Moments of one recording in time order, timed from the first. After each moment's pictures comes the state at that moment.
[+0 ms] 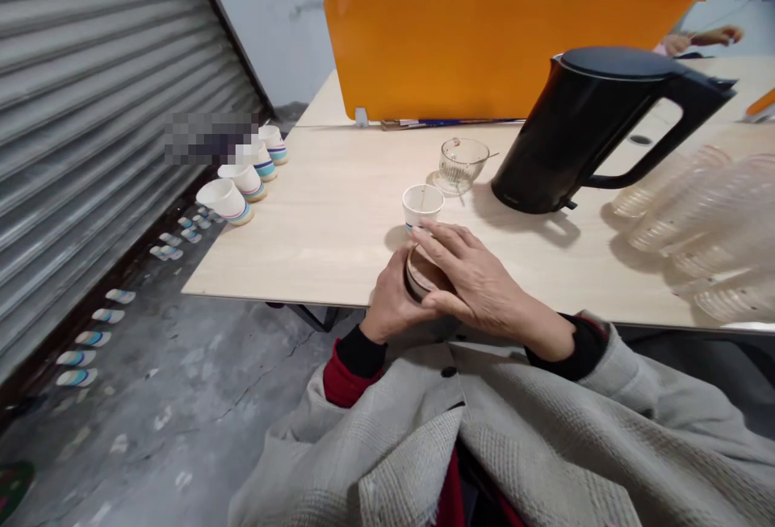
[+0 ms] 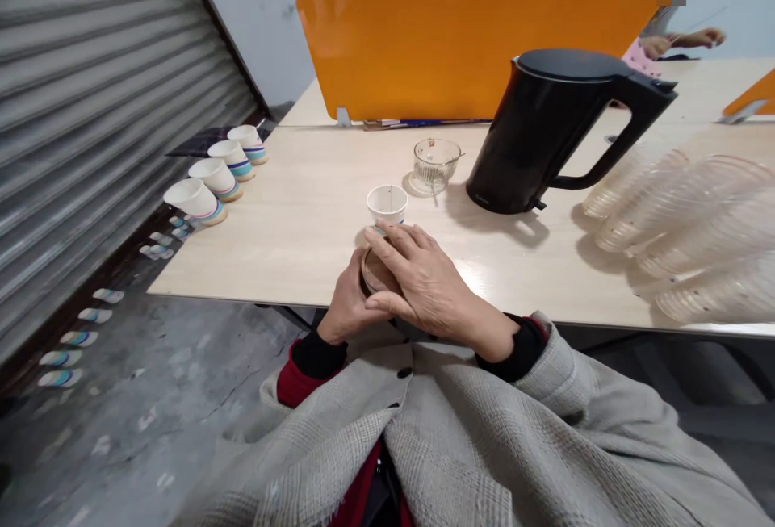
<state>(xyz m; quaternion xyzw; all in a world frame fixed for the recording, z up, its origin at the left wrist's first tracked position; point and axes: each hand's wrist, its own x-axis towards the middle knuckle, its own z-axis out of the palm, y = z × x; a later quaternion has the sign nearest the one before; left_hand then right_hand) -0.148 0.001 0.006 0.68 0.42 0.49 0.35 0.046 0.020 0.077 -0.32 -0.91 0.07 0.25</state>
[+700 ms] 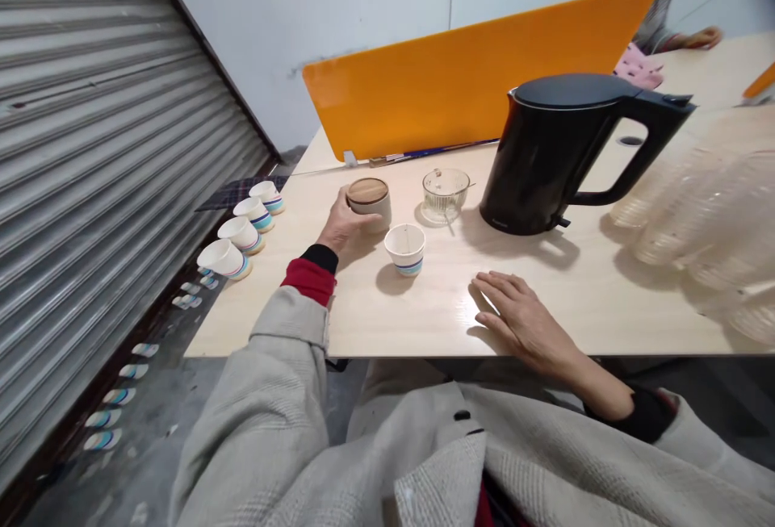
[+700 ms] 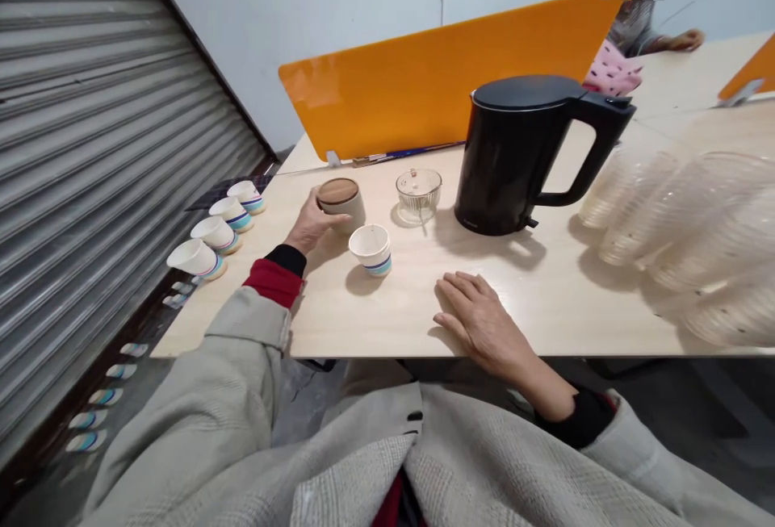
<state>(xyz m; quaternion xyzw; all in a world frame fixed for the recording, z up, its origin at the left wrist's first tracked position) -0.215 0.220 0.061 0.62 0.43 0.54 0.38 0.136 0.024 -0.004 -0.47 -0.84 0.08 0.24</state>
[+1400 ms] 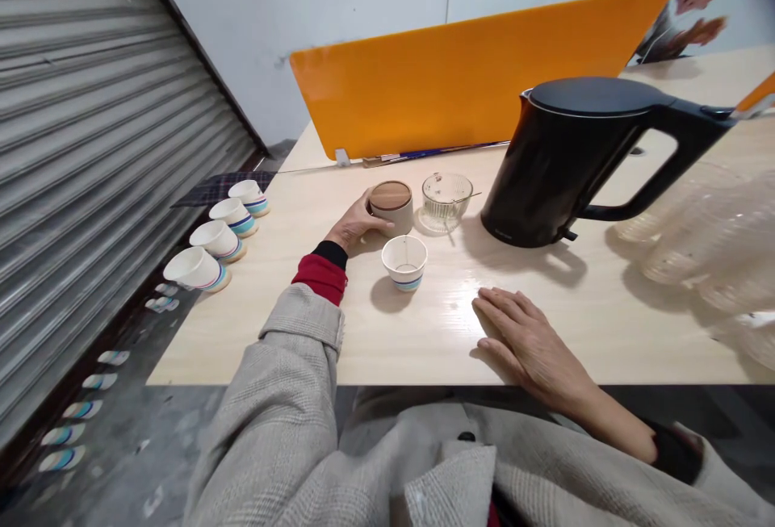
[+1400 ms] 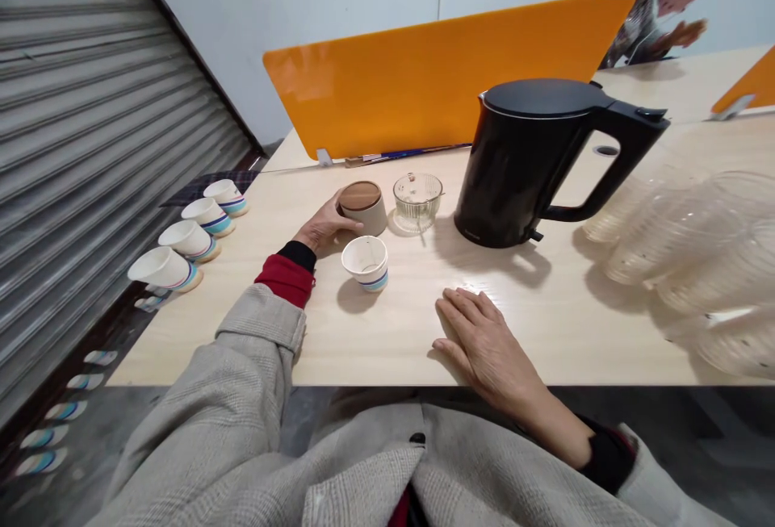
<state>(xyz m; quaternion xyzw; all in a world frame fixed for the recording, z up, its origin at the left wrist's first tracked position) -0.193 0.273 0.033 0.64 0.35 0.44 0.52 0.137 0.020 -0.009 -0.49 -0.84 0.06 0.22</state>
